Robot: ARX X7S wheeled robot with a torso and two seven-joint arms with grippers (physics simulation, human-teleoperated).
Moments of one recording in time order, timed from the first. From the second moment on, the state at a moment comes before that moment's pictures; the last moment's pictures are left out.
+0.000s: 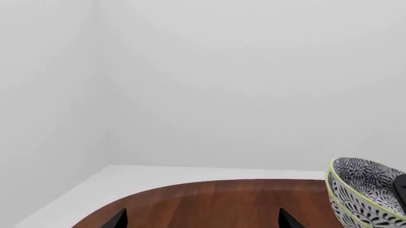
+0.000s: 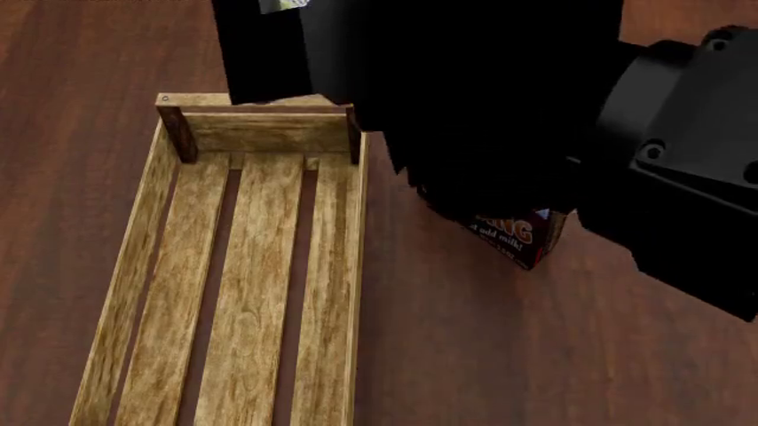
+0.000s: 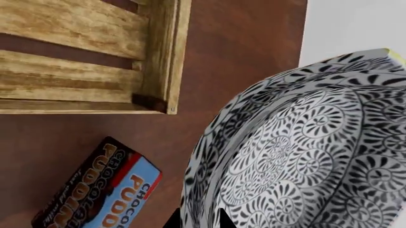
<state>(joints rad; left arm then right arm) -0.92 -0.65 -0.50 1.03 -2.10 -1.30 -1.53 2.10 0.23 -2.02 0.37 0.59 0.58 -0.43</state>
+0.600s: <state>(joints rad) -0.88 -0.64 -0.59 1.04 -2.17 -1.34 -1.54 2.03 0.11 -2.02 0.18 0.57 0.53 -0.46</state>
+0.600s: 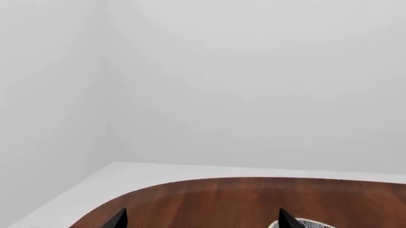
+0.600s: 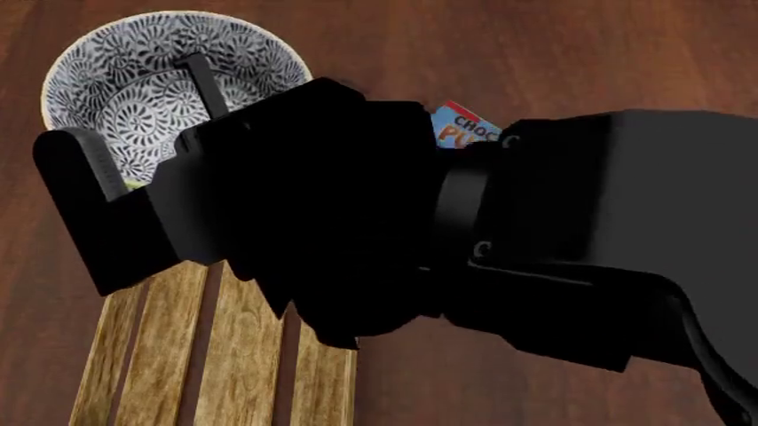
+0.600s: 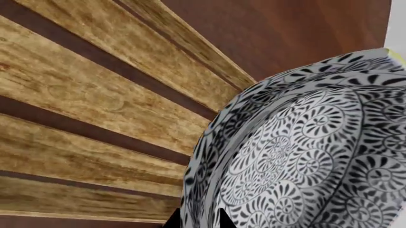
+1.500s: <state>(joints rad) -0.82 -0.60 -0.74 1.04 -2.26 -1.40 -1.56 1.77 0.02 -2.07 0.16 0.51 0.62 -0.46</state>
